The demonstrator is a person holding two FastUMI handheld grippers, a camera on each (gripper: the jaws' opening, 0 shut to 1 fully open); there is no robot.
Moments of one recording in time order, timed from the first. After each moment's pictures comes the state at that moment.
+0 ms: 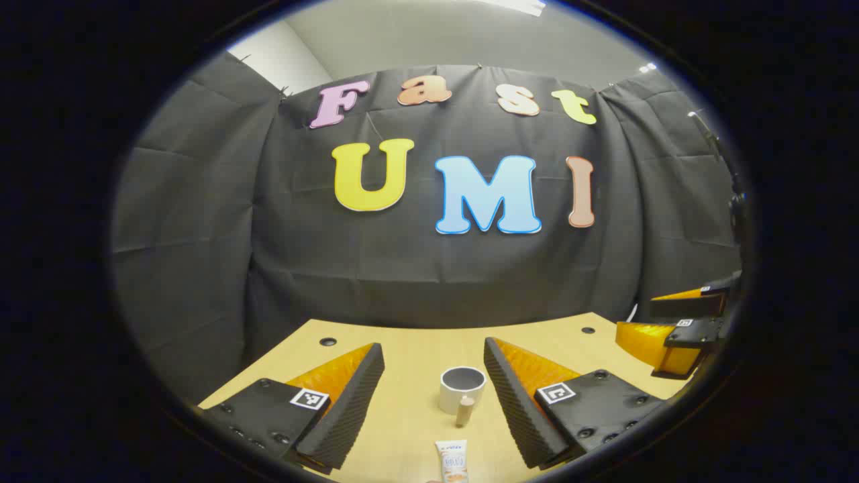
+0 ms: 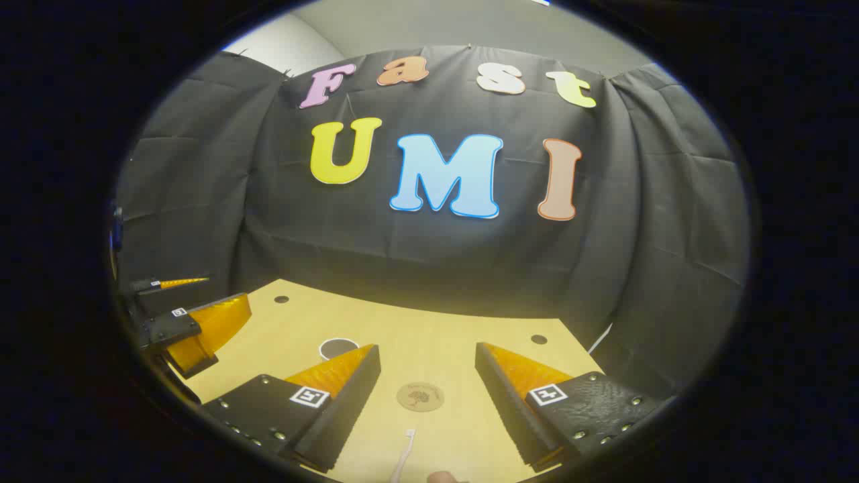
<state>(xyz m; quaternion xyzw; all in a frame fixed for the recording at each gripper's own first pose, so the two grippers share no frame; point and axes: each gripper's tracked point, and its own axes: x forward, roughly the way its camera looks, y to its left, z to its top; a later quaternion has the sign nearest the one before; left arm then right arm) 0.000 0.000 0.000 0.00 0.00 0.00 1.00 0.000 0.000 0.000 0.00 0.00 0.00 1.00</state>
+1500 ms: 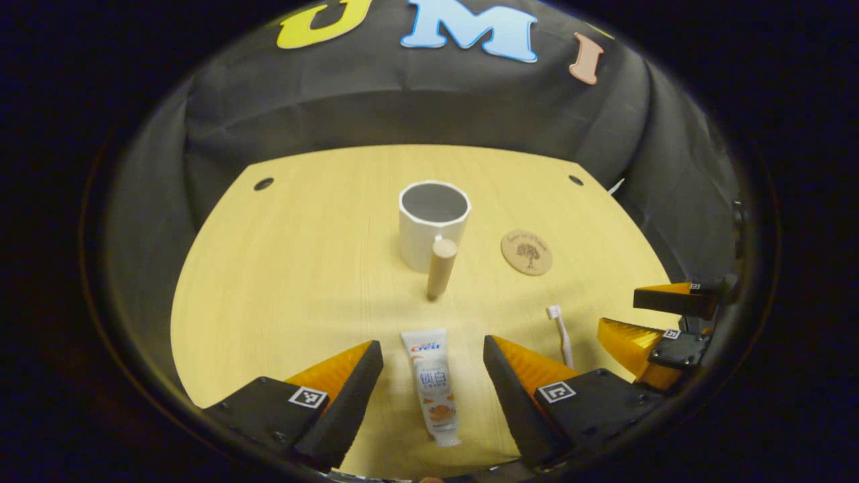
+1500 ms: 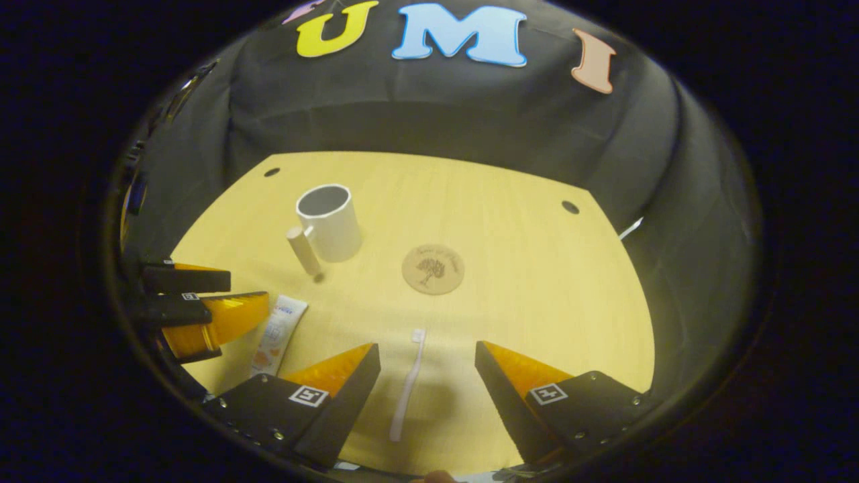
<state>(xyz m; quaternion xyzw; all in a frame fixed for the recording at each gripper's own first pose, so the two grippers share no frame) 0.012 -0.018 -0.233 -0.02 0.44 -0.06 0.89 0.011 0.019 -0.190 0.01 0.36 0.04 0.93</state>
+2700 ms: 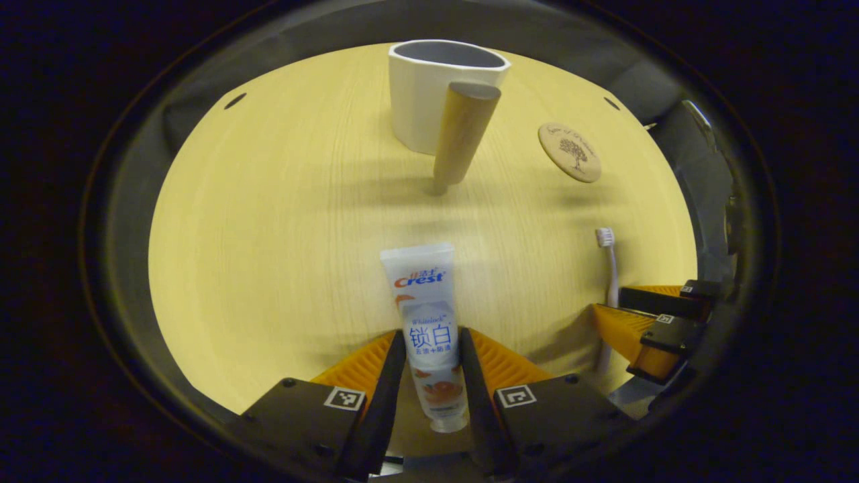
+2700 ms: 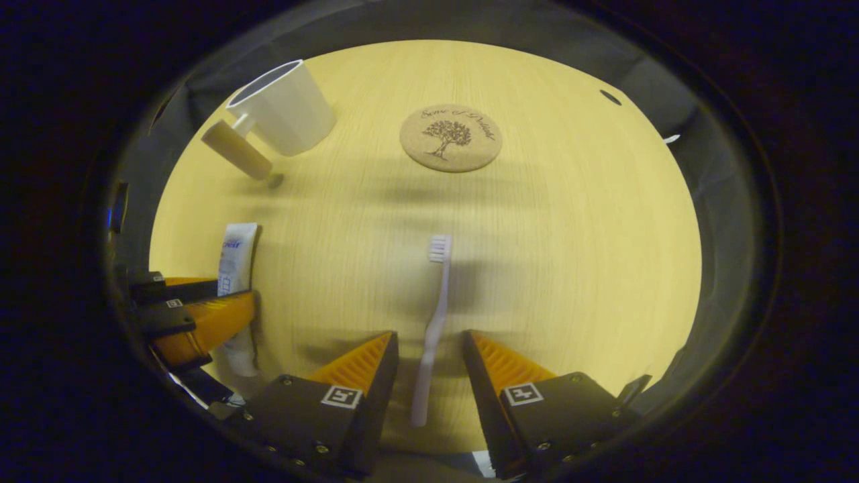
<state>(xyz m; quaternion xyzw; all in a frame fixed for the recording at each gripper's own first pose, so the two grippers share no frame) -0.019 -0.020 -0.317 -0.01 0.62 -0.05 0.78 0.000 0.039 -0.281 0.04 0.56 0.05 0.83</state>
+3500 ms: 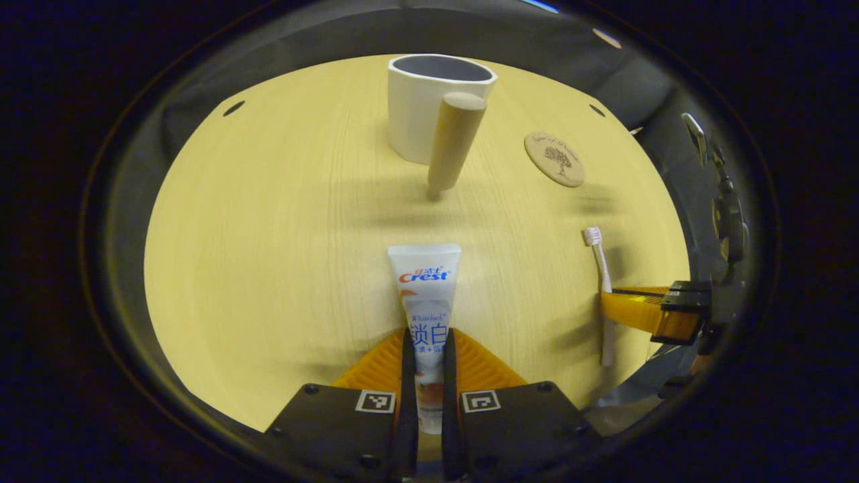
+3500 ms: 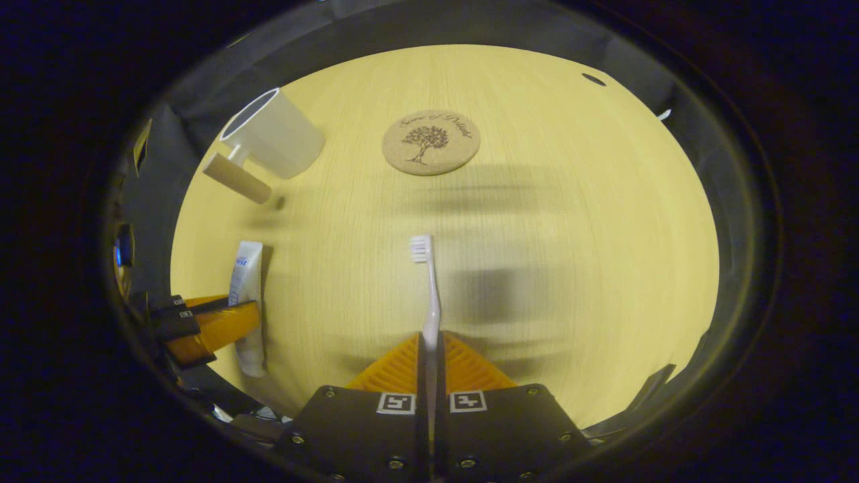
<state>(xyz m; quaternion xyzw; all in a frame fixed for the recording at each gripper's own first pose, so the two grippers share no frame) -0.019 -0.023 -0.309 -0.03 0.58 -0.07 0.81 0.000 0.034 -0.279 0.13 0.53 0.07 0.83</state>
